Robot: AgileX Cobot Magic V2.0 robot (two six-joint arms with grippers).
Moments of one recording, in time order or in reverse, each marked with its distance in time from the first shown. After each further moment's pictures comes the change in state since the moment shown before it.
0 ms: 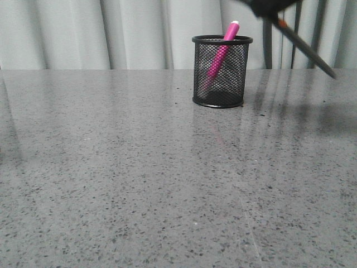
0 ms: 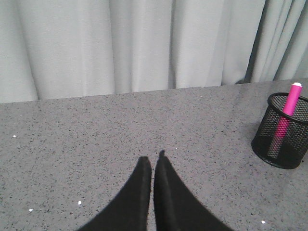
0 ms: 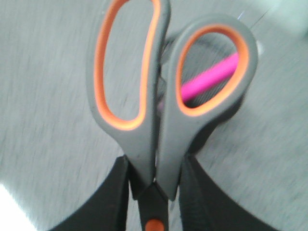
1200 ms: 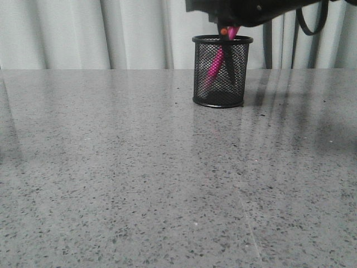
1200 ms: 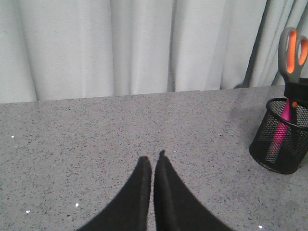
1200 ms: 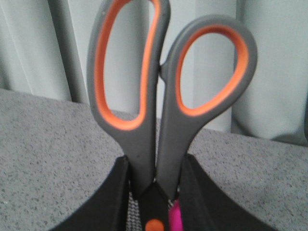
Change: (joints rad) left arm 0.000 0.000 0.000 -0.019 0.000 0.000; right arm 0.183 0.372 0.051 0.105 -0.958 0.166
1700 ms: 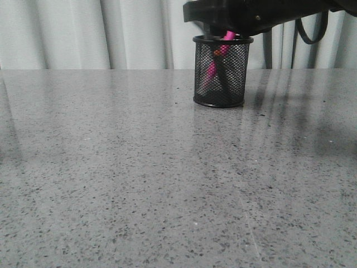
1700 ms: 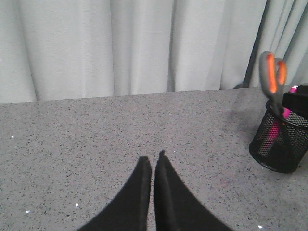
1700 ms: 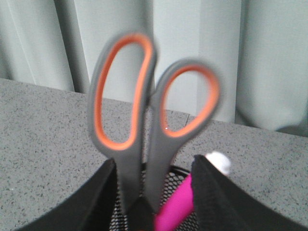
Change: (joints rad) left arm 0.000 0.000 0.000 0.000 0.000 0.000; right arm 0.021 0.000 0.030 0.000 -0.029 0.006
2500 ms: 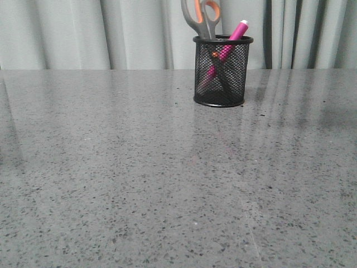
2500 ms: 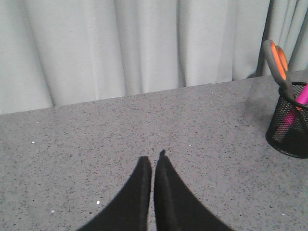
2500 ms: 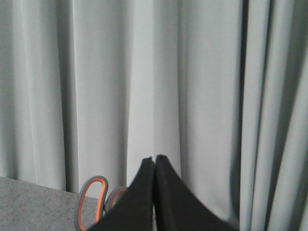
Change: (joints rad) left arm 0.000 -0.041 0.032 0.015 -0.039 0.086; right arm 0.010 -0.555 0.266 0.000 -0.092 -0.131
